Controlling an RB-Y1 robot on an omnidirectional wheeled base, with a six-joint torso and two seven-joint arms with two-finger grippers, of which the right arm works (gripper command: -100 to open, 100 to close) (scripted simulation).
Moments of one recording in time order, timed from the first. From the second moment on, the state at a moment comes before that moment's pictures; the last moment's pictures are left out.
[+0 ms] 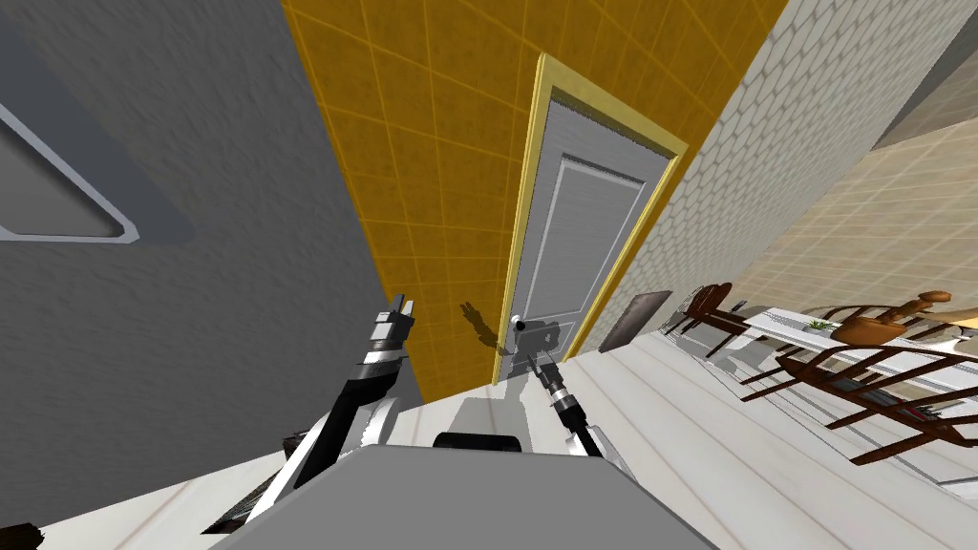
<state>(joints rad) 0.02 -0.22 -0.13 -0.83 0.45 -0.93 0.94</state>
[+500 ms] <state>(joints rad) -0.01 -0.23 -0.14 -0.72 0.47 -0.97 1.02</state>
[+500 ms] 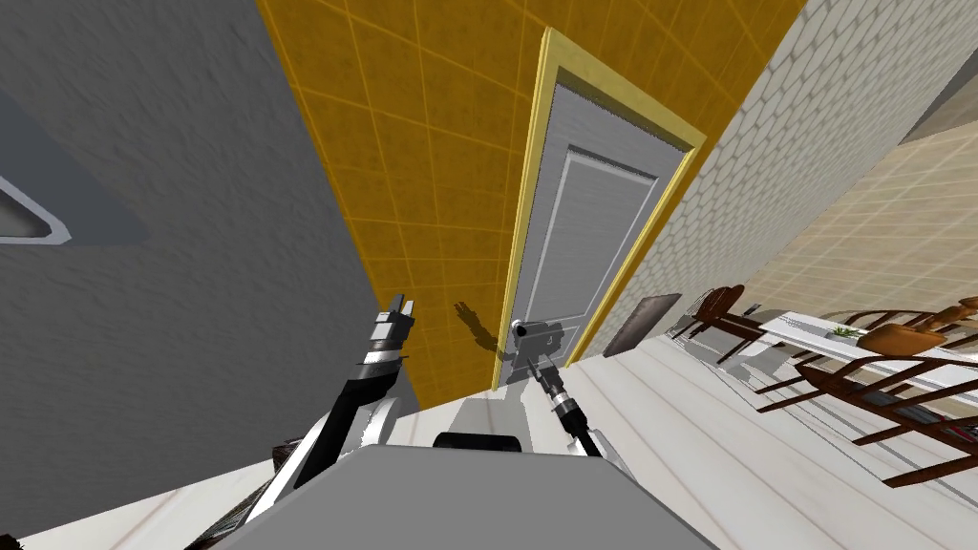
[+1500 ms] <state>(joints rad) -0.04 -0.20 -0.16 -0.68 0.47 -0.96 1.07</state>
